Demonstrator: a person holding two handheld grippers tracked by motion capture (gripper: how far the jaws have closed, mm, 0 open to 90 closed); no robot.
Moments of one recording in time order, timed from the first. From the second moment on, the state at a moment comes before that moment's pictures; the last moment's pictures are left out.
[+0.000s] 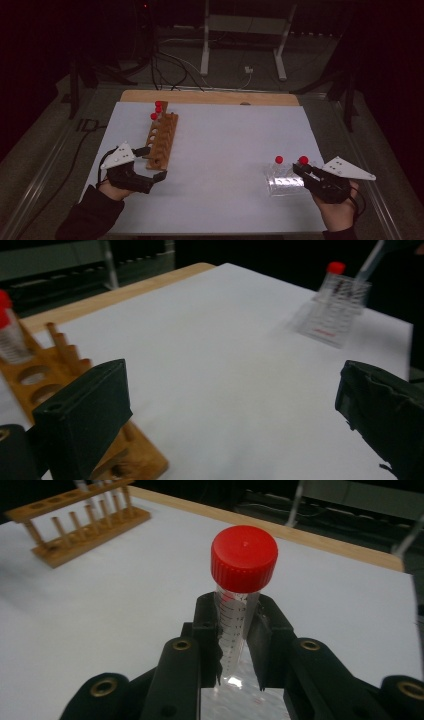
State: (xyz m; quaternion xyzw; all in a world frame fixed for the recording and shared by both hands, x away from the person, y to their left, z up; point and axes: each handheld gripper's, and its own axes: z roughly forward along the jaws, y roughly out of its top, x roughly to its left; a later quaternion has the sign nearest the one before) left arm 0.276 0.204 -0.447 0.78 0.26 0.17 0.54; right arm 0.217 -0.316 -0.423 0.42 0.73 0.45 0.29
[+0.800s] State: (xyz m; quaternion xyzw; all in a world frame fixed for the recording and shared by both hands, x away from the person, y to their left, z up) left arm 0.277 0.186 -0.430 0.80 0.23 0.16 0.54; right arm 0.239 -0.252 -0.416 0.34 0.78 0.47 0.25
